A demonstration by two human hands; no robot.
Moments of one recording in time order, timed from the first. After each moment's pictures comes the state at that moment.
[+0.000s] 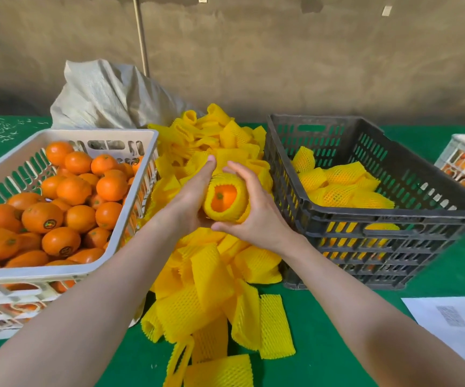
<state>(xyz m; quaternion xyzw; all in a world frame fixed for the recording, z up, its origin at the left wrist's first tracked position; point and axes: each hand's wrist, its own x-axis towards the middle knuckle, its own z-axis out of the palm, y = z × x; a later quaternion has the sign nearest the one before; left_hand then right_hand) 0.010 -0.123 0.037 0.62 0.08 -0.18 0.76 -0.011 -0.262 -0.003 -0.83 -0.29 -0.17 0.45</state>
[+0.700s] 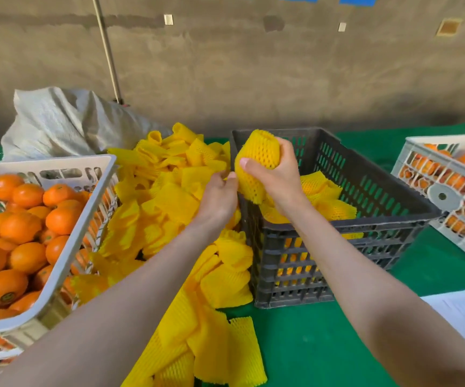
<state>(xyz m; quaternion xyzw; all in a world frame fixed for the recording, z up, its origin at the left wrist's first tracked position) 0.032 -0.242 0.038 0.79 -0.04 0.02 0.61 0.041 -0.355 0.047 -0.71 -0.03 -0.27 0.65</state>
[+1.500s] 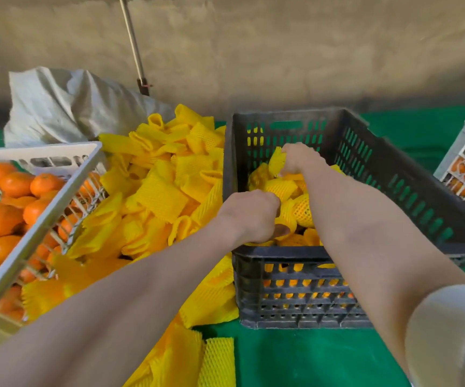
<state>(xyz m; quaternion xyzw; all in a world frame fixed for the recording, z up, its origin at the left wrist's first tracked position) 0.081 -0.328 0.006 0.96 -0.27 0.01 0.04 0.219 -0.488 -0.003 -1.00 0.04 0.02 0.09</state>
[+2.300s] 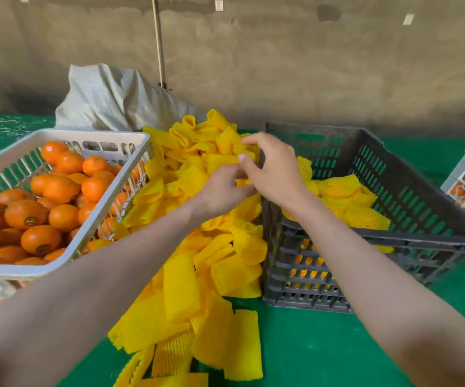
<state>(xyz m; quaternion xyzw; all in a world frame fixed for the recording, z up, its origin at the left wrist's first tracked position) 0.041 -0.208 0.034 0.85 -0.23 0.09 0.46 0.042 -0.327 0.061 -0.87 -0.21 -0.30 0.32</state>
